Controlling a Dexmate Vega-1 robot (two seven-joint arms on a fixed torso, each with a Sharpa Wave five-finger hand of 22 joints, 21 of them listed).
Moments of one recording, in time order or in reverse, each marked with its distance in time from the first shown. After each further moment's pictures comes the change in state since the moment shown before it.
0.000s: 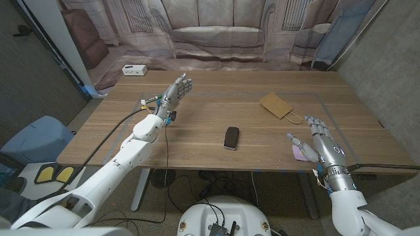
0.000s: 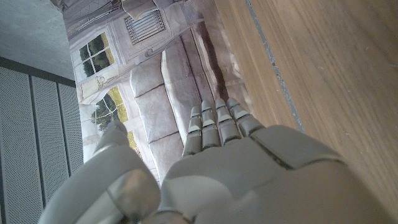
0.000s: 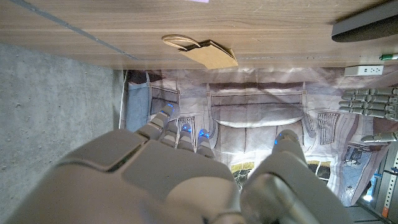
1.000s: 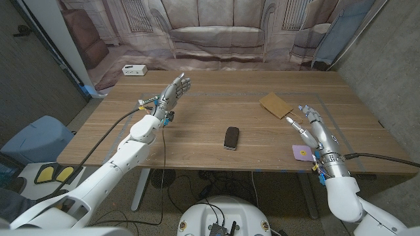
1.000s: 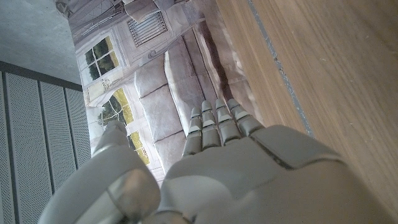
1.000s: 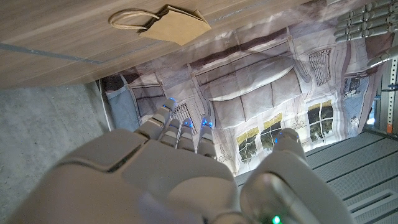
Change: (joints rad) left arm 0.015 0.020 -0.008 -0.011 0.018 -0.024 -0.002; left_hand 0.000 0.000 -0.004 -0.004 0.000 -0.010 0.002 -0.005 0.000 -0.011 0.000 -0.004 0.000 -0.008 0.000 -0.004 0.000 -0.011 0.000 0.000 0.000; right arm 0.105 0.134 0.056 0.109 0.143 0.367 0.069; right_hand 0.020 -0.006 0.011 -0.019 0.000 0.168 -0.014 0.036 -0.002 0.082 0.011 0.004 -0.005 0.063 0.005 -0.001 -0.005 0.071 -0.003 -0.012 0.003
